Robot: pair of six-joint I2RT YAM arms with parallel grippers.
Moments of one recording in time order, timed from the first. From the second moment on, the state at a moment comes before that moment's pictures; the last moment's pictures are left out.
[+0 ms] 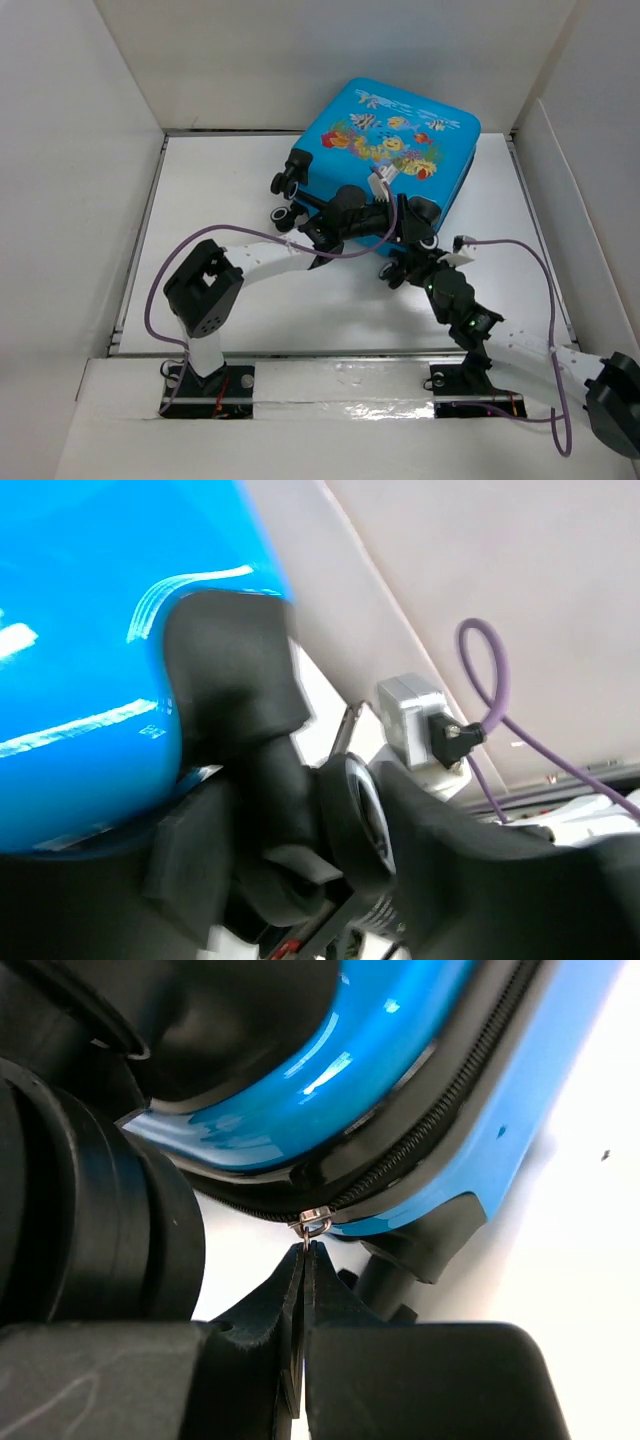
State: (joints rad) left arm -0.92 1.77 1.22 0.44 0.39 -0.85; right arm 0.77 0.79 0.21 0.38 0.54 0.73
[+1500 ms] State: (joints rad) left arm -0.20 1.52 1.23 -0.21 0.22 -0.40; right arm 0.79 0.81 0.15 0.56 0.33 0.58
